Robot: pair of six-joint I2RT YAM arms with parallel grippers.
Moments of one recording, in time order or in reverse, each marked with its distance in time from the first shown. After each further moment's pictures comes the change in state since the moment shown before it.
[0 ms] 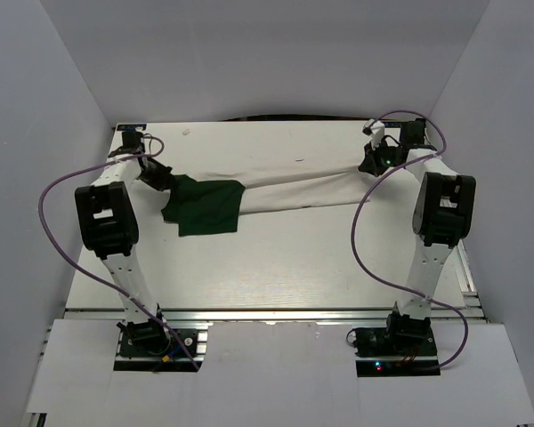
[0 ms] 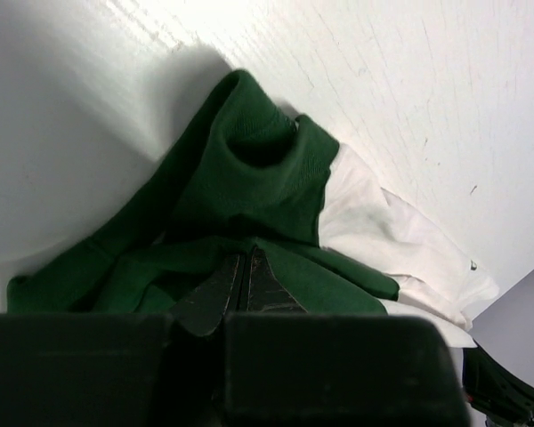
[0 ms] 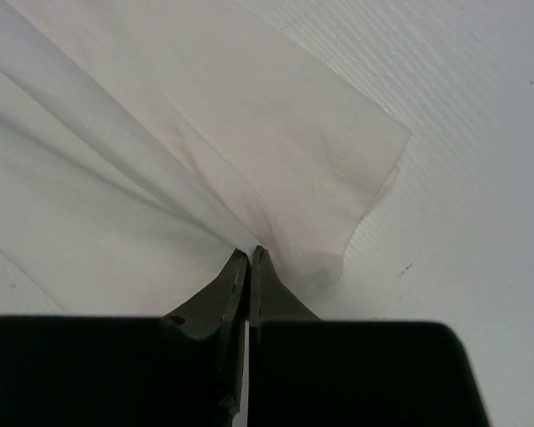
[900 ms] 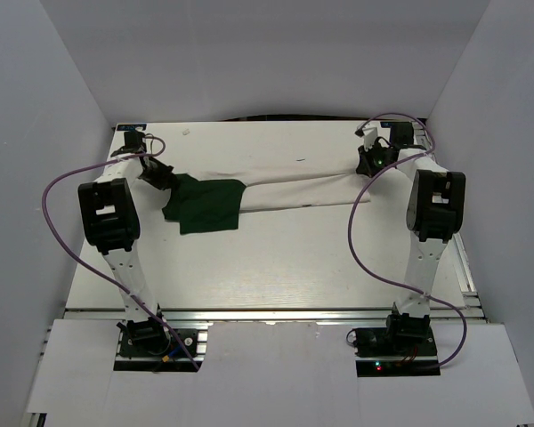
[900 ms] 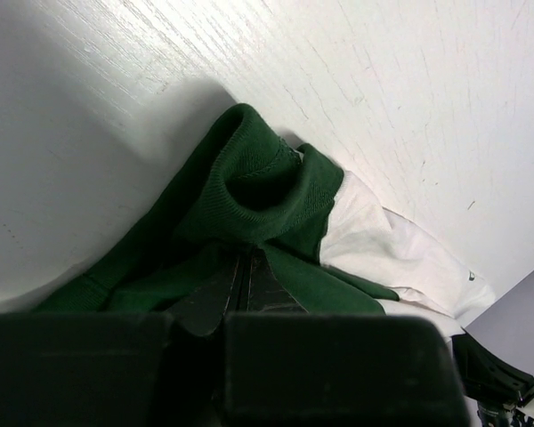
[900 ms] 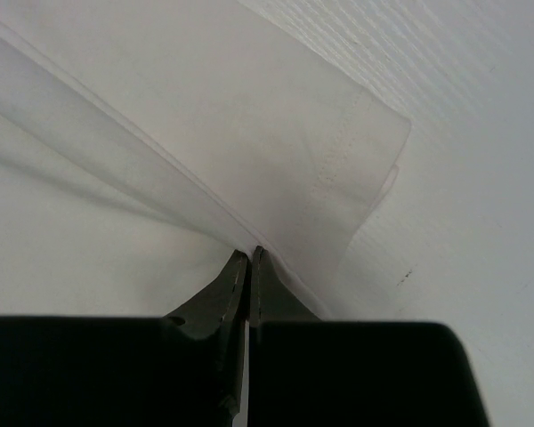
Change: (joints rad) left arm 0.000 0.076 0.051 0.023 0.013 -0.005; right arm 0.041 0.087 0.061 0.010 0.153 0.060
